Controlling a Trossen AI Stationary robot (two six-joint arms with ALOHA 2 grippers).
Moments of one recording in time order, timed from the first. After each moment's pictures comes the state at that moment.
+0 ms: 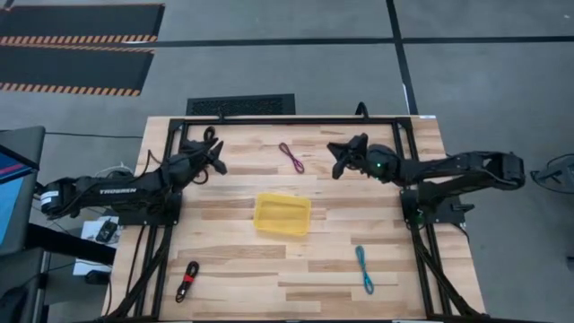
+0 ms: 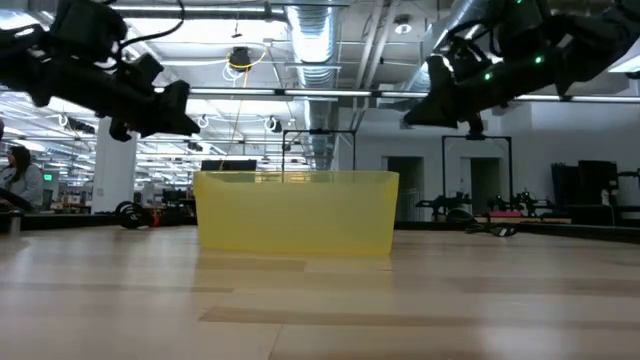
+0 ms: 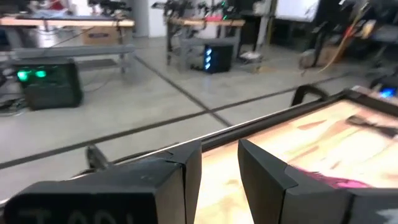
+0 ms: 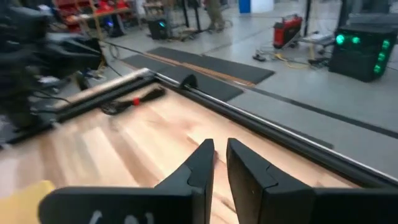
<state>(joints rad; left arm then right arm) 0.37 0.75 0.14 0.44 -0.61 -0.18 -0.24 1.15 0.41 0.57 0.39 0.24</state>
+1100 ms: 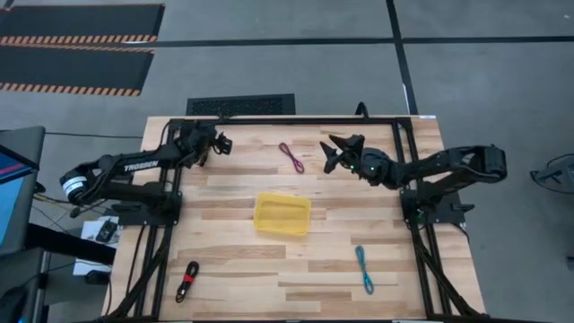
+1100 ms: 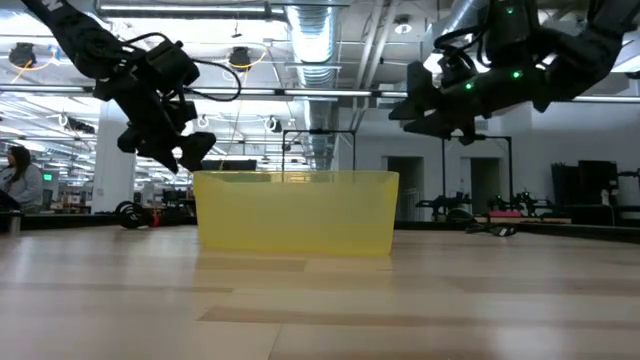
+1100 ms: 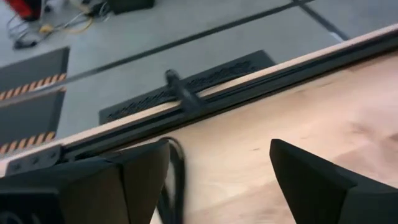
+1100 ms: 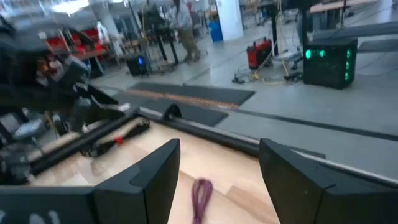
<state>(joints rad) 0.71 1.16 0.48 -0.02 -0.53 -0.26 -0.24 1.37 0.42 0.91 0.55 0.31</state>
